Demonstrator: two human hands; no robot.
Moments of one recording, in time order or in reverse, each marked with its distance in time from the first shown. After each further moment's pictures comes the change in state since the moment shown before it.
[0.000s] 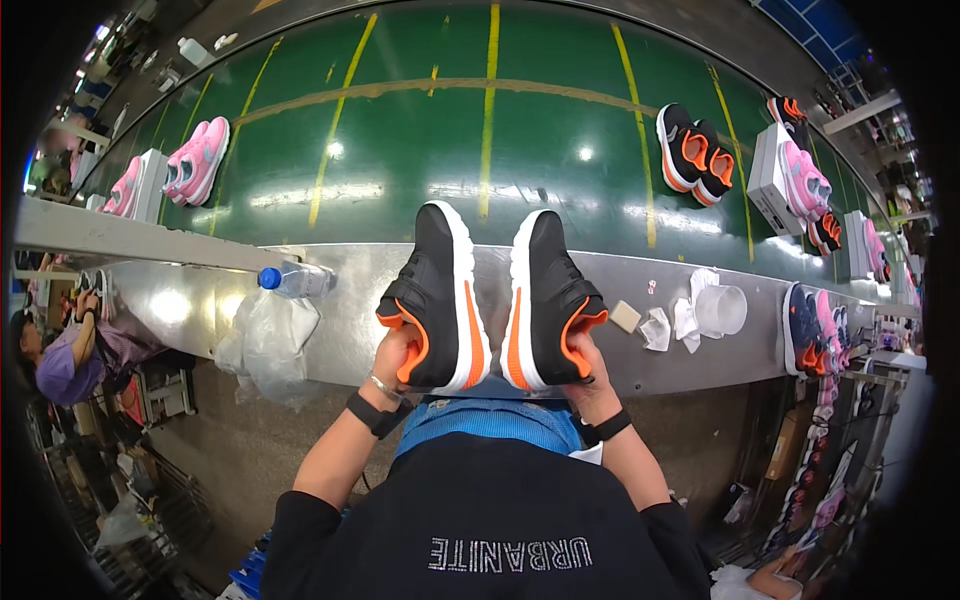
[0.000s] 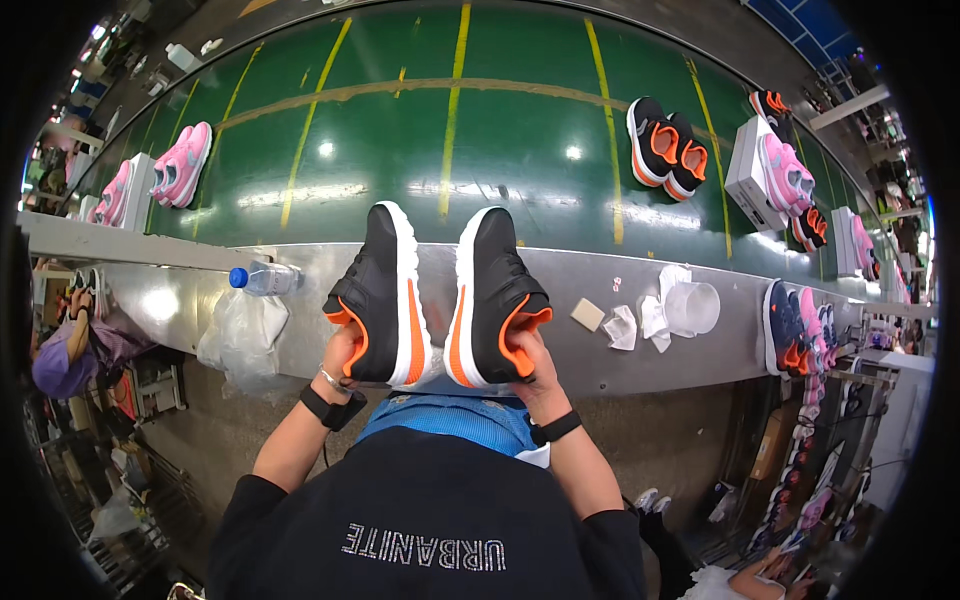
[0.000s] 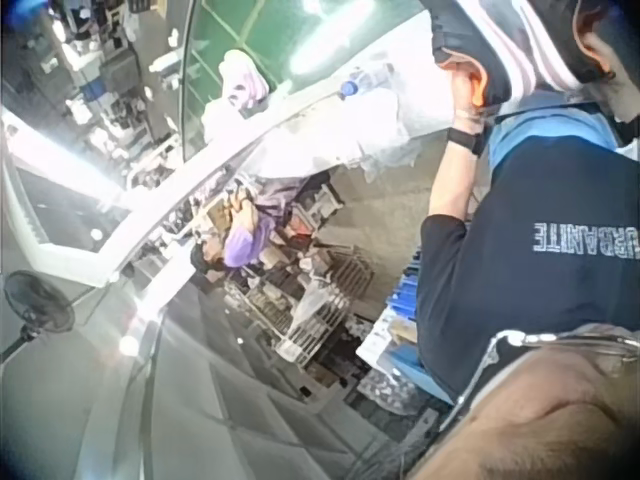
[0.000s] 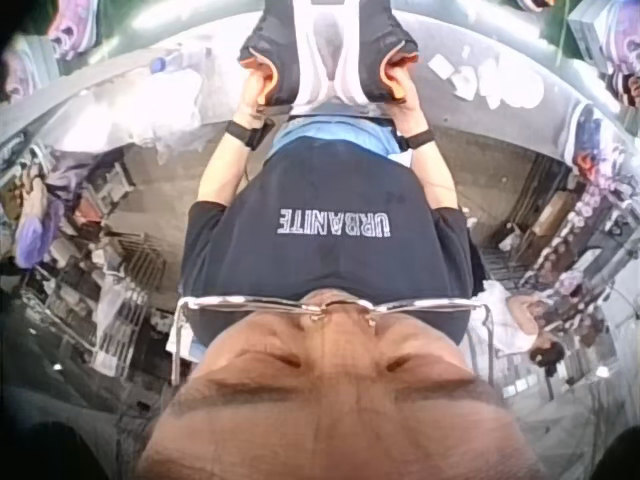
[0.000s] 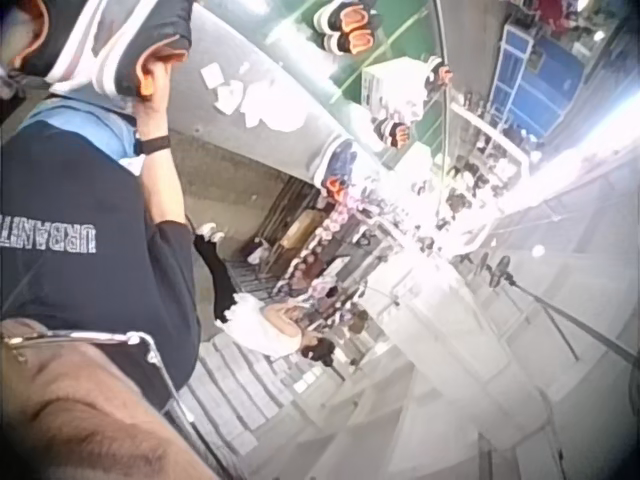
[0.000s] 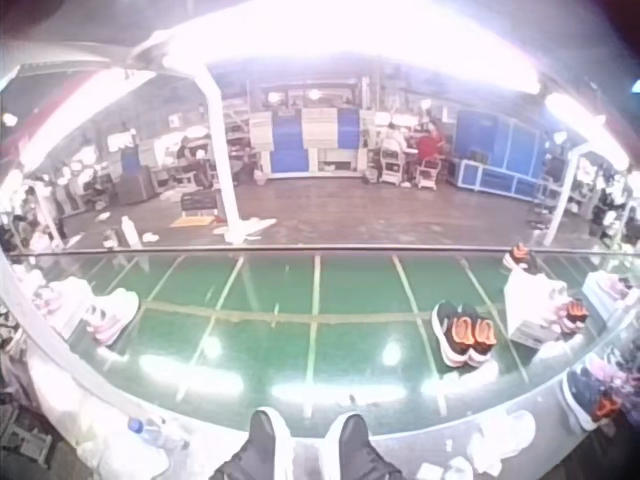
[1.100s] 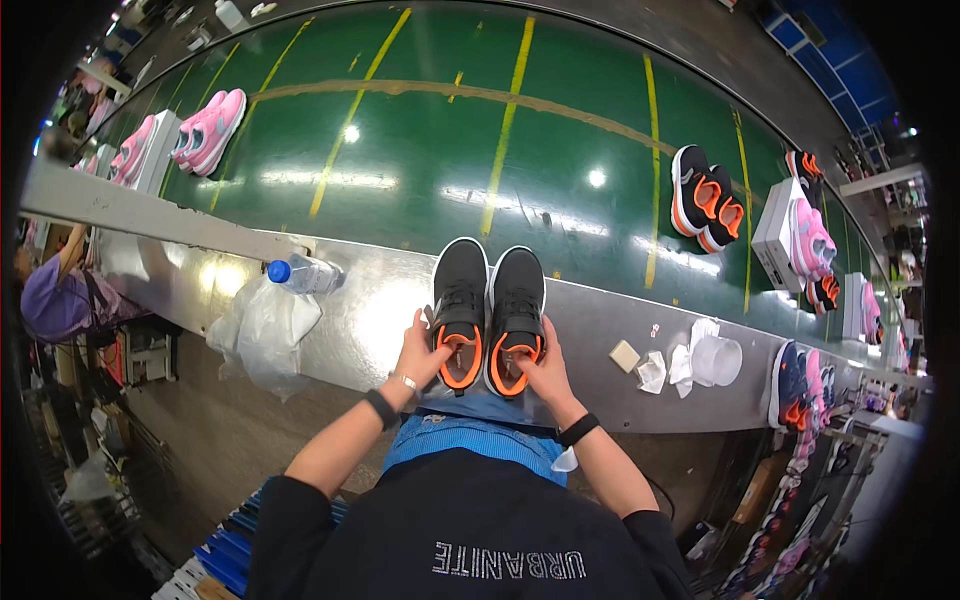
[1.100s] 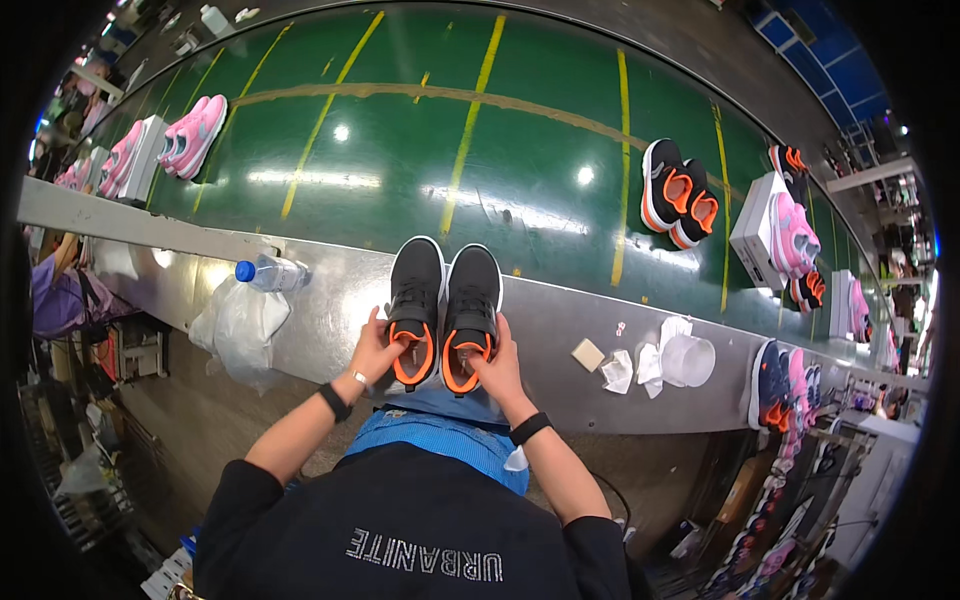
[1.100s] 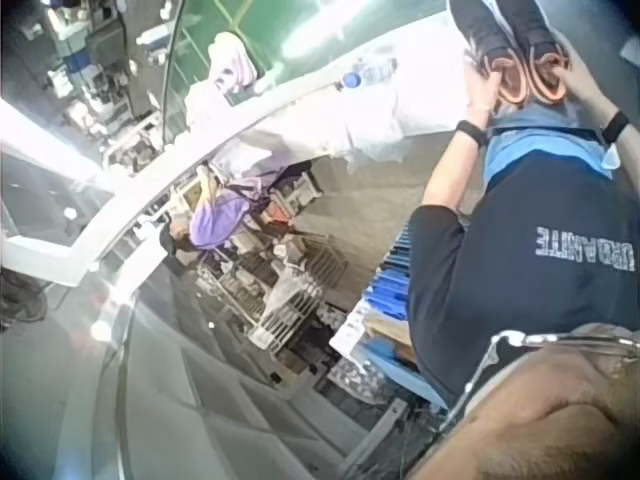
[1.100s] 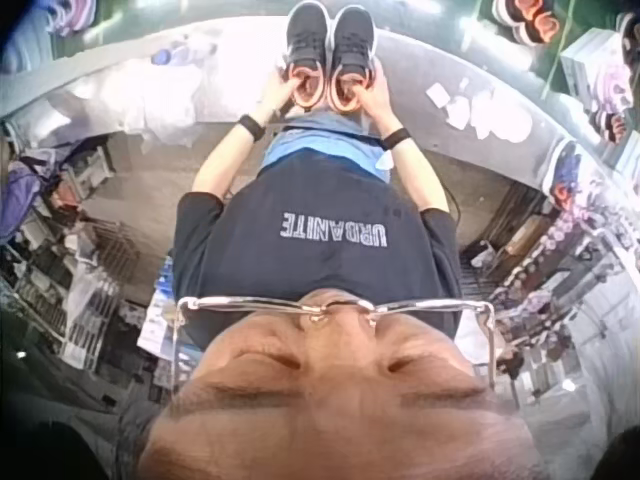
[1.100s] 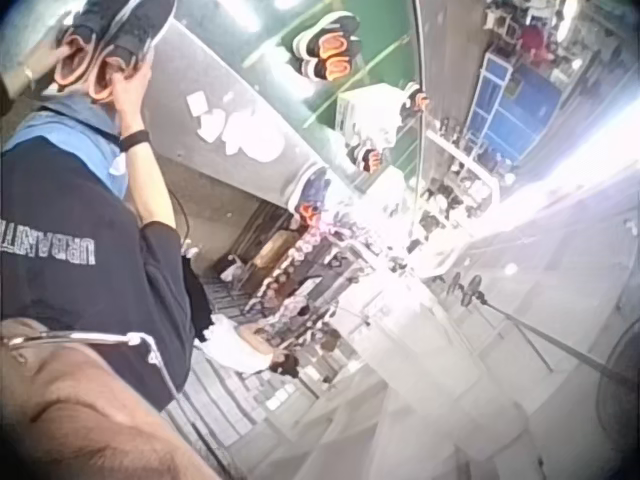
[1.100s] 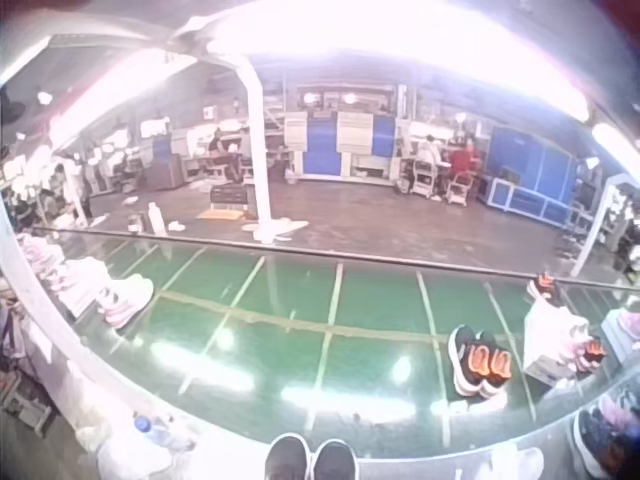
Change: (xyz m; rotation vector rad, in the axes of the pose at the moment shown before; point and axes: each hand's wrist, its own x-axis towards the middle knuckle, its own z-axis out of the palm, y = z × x) left_hand 0.016 -0.023 0.039 1.018 0.211 0.278; right_hand 0.056 0.019 -0.025 -1.009 0.011 -0.232
